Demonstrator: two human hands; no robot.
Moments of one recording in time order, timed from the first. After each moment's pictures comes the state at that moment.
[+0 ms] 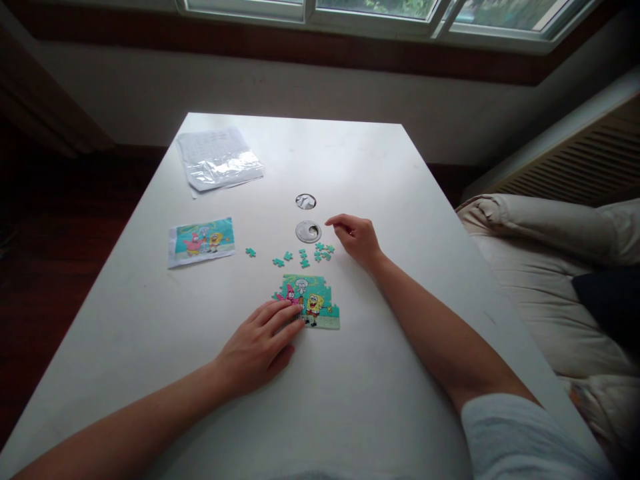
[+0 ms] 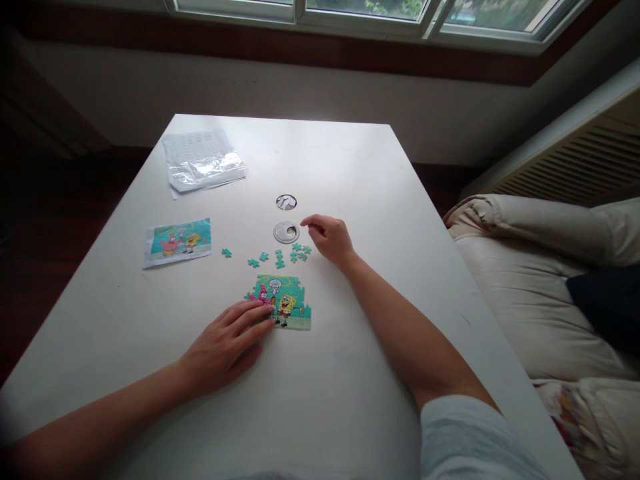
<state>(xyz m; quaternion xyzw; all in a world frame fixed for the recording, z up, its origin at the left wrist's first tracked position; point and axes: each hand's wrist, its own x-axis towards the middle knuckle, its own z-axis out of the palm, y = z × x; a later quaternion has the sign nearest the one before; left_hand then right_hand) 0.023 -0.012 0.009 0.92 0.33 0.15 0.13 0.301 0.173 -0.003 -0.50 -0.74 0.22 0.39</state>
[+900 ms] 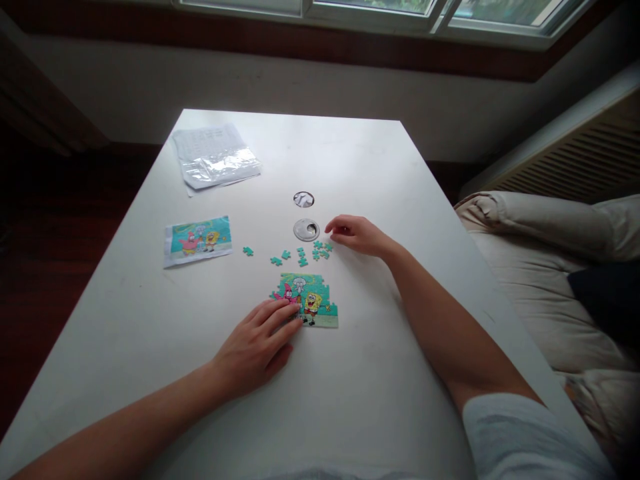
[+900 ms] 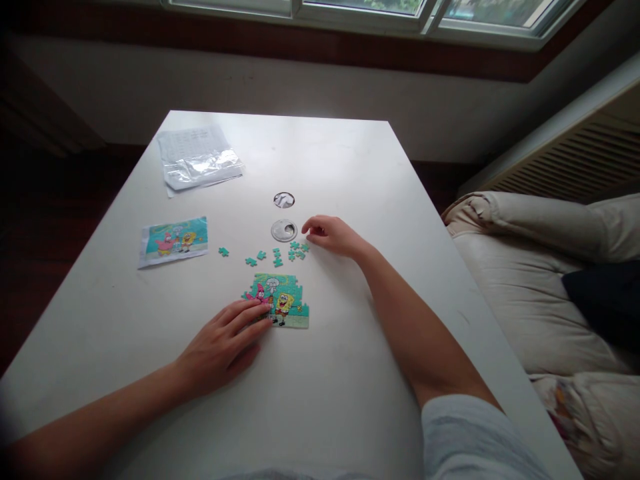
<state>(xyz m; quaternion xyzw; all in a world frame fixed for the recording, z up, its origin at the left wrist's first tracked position) 0.024 -0.012 0.010 0.92 0.33 0.15 0.14 0.329 0.188 0.010 -0.43 -0.81 0.34 0.21</state>
